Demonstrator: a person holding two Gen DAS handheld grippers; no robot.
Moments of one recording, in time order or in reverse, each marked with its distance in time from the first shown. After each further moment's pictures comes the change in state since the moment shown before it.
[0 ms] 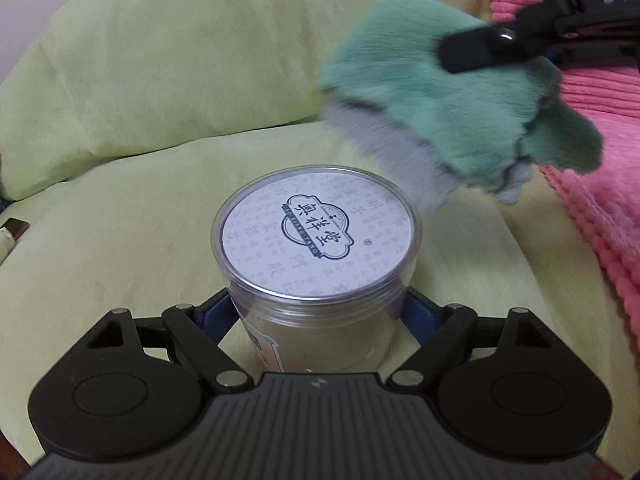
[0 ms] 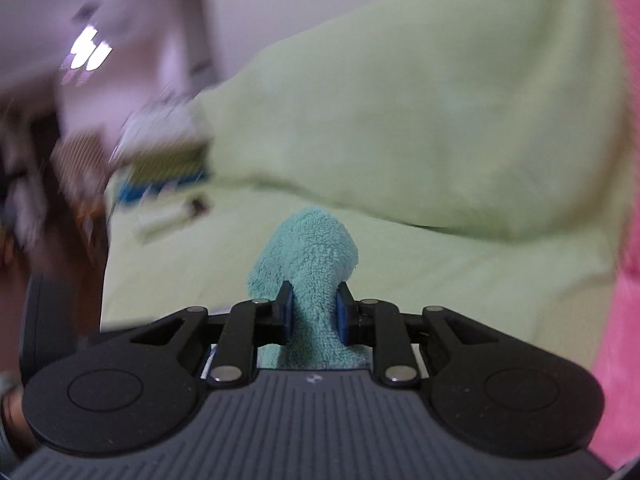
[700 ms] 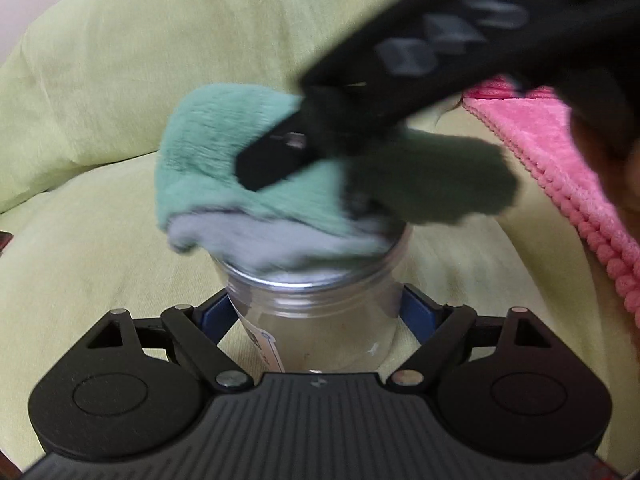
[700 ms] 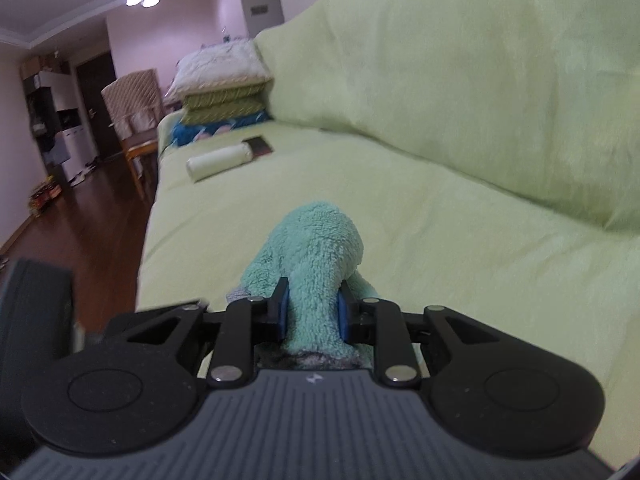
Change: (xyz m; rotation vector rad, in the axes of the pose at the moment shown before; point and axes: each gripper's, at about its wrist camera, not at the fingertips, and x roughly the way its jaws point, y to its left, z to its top) left arm -0.003 0.003 -0.011 0.049 -0.024 -0.046; right arm 0.063 0.027 0.002 0.006 0.089 0.120
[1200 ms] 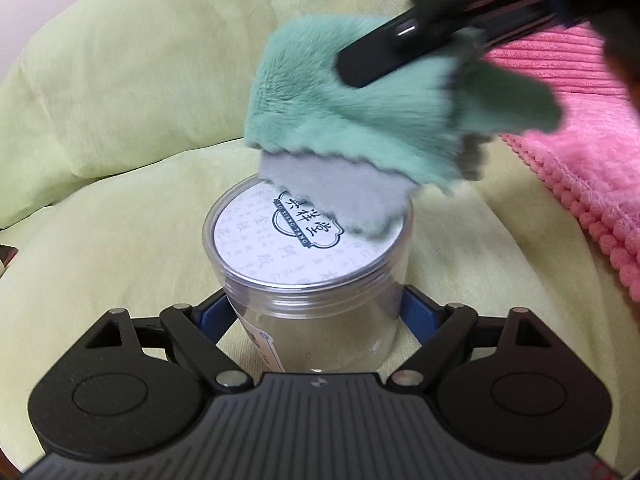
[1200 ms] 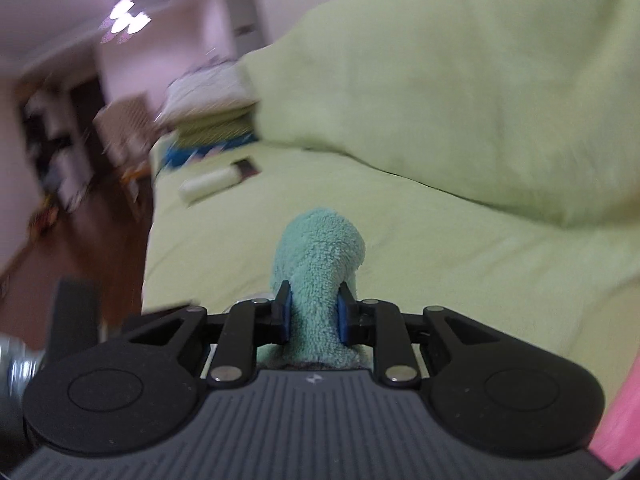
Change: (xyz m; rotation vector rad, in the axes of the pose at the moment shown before) left arm -0.001 -0.006 0.002 0.029 -0.015 0.011; right arm -0.061 -0.025 0.007 -0.013 0.019 0.036
